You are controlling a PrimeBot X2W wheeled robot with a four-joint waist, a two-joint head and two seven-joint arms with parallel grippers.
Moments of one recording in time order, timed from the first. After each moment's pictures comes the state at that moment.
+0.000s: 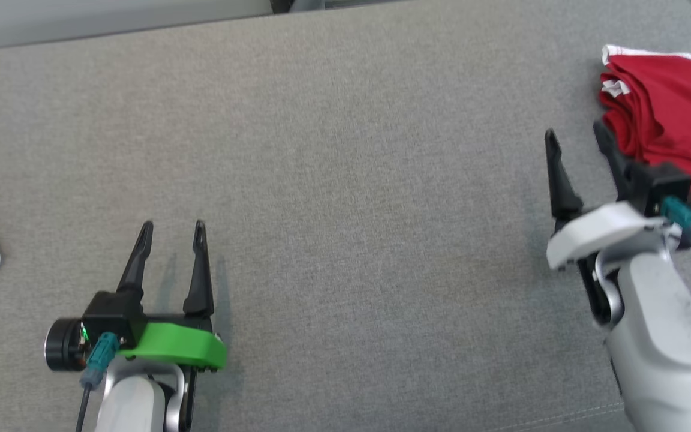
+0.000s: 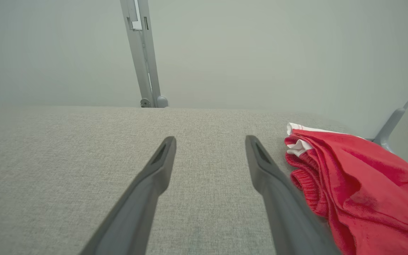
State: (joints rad) left arm -0.19 0.05 -0.09 0.22 -0.15 -0.04 -0.26; right arm -0.53 -0.15 0.03 0.51 0.12 0.13 -0.26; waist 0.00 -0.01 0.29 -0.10
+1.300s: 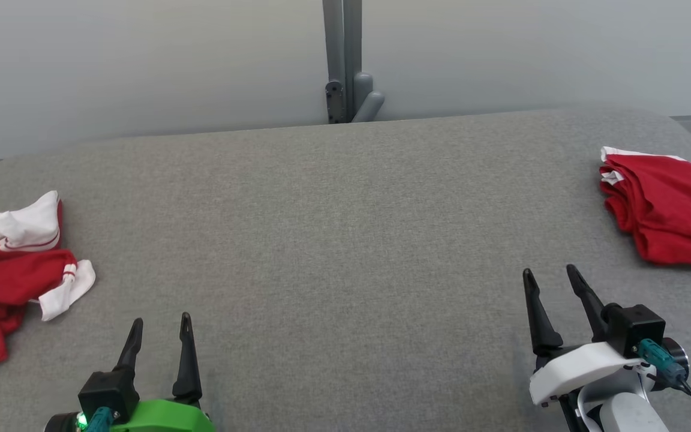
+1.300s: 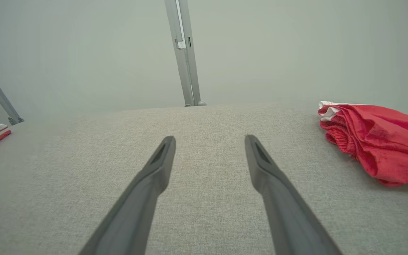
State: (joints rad) left arm 0.02 0.05 -0.04 0.27 -0.19 -0.02 -0.26; right arm -0.08 -0.05 0.02 0.29 0.15 0.13 -0.26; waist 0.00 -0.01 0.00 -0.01
